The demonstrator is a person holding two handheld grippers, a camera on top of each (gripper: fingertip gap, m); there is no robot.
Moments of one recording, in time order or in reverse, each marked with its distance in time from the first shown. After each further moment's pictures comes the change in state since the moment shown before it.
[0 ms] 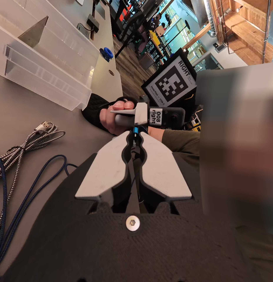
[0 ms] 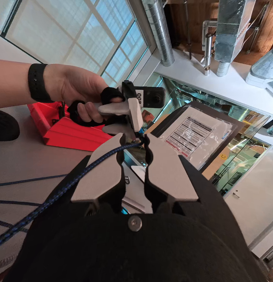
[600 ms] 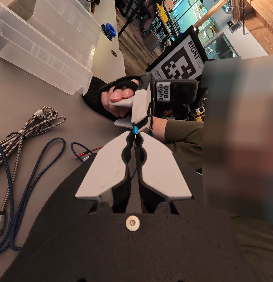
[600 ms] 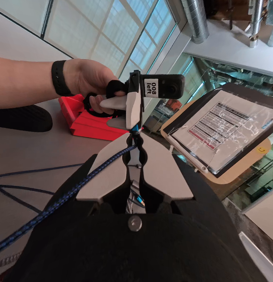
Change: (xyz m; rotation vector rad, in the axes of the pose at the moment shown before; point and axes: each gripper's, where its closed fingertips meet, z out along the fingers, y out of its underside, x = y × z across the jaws) left arm -0.006 0.016 0.002 -0.107 -0.029 -0.017; right arm -0.006 0.010 -0.003 -0.089 -0.184 0.114
